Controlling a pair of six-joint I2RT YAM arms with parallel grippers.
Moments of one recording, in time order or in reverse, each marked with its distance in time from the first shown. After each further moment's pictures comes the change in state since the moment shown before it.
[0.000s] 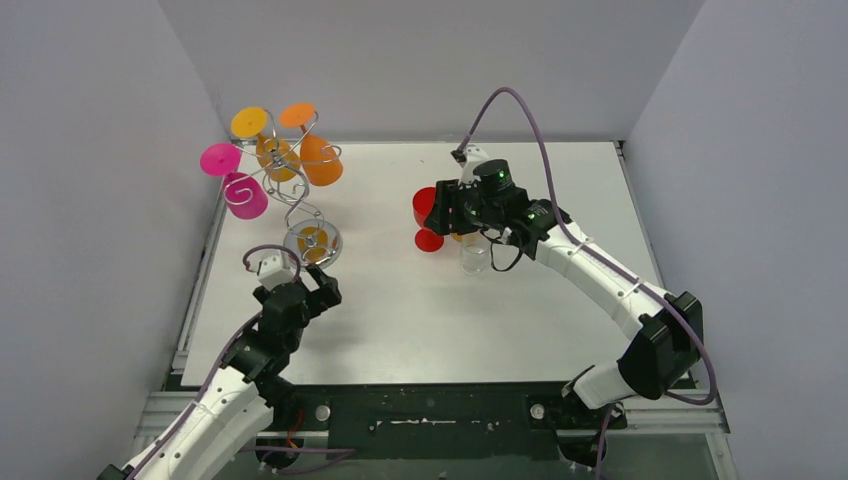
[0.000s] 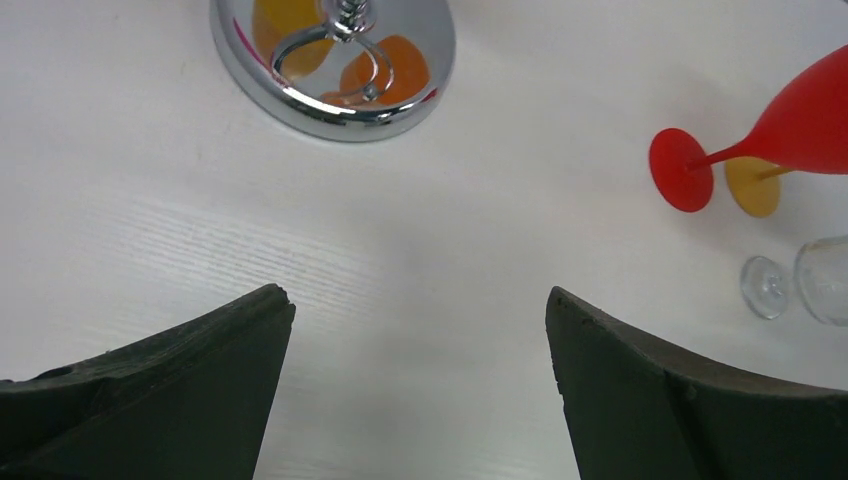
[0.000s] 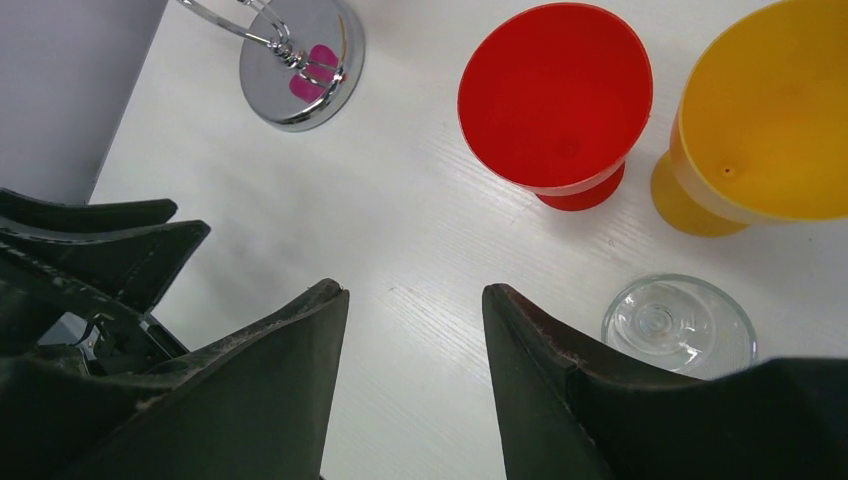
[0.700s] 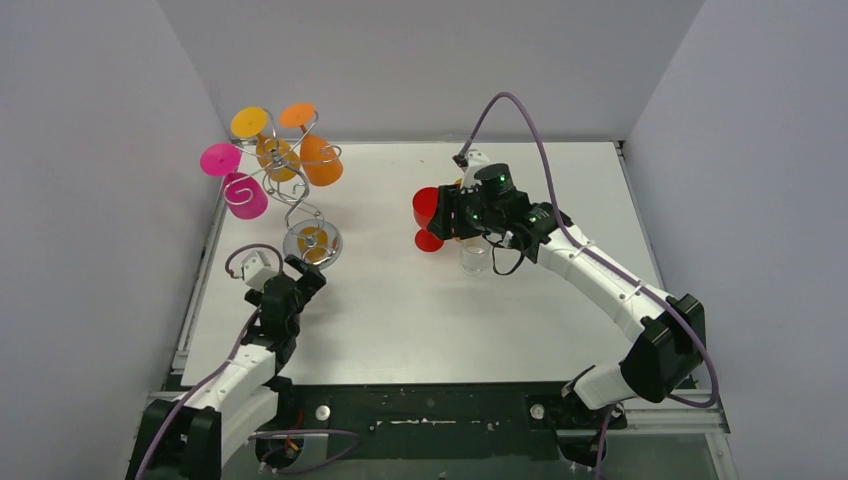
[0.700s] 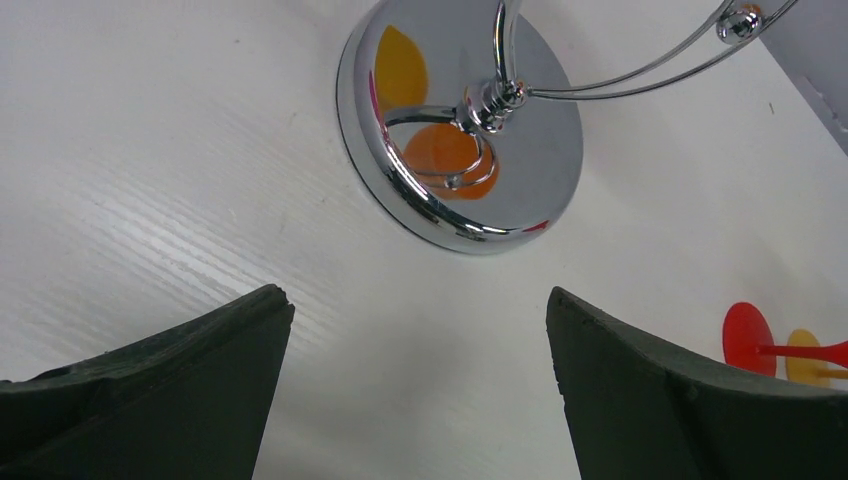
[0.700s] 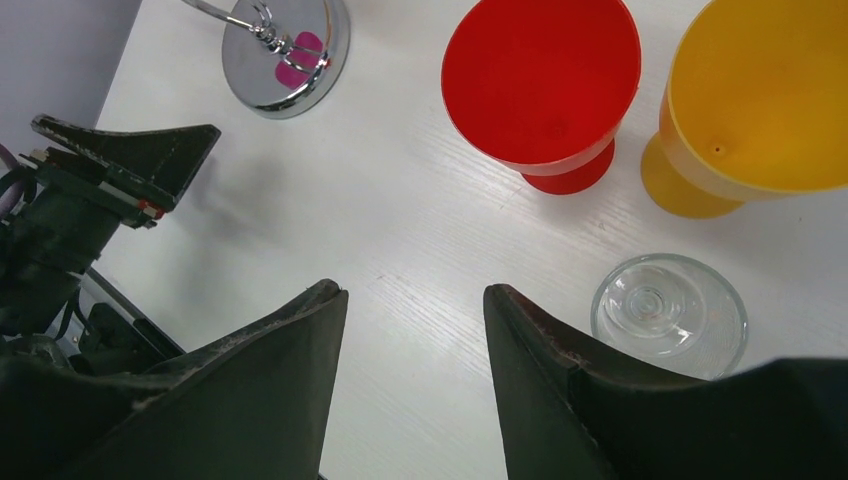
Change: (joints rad) left arm 0.264 0.349 -0.248 0.632 0.025 -0.095; right arm 0.000 -0.023 -0.032 -0.010 0.011 -0.007
